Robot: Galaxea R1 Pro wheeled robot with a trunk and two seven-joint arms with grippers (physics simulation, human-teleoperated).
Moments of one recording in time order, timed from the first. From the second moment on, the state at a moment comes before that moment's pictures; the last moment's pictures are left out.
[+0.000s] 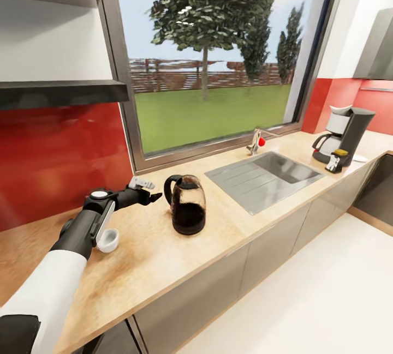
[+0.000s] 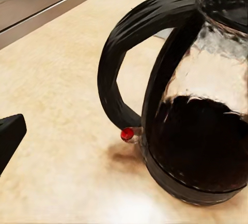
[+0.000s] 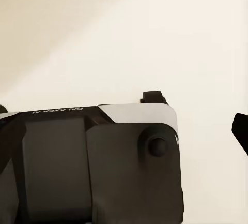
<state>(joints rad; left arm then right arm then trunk) -0.87 0.11 -0.05 -0.96 -0.11 0.46 -0.58 -0.39 0.08 0.20 -0.02 -0.30 0.10 -0.09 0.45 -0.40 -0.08</state>
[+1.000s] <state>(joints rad) -0.82 0.08 -0.05 -0.88 -0.12 0.38 -0.57 -0.37 0.11 0.21 -0.03 -0.30 0.08 -0.09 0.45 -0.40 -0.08</state>
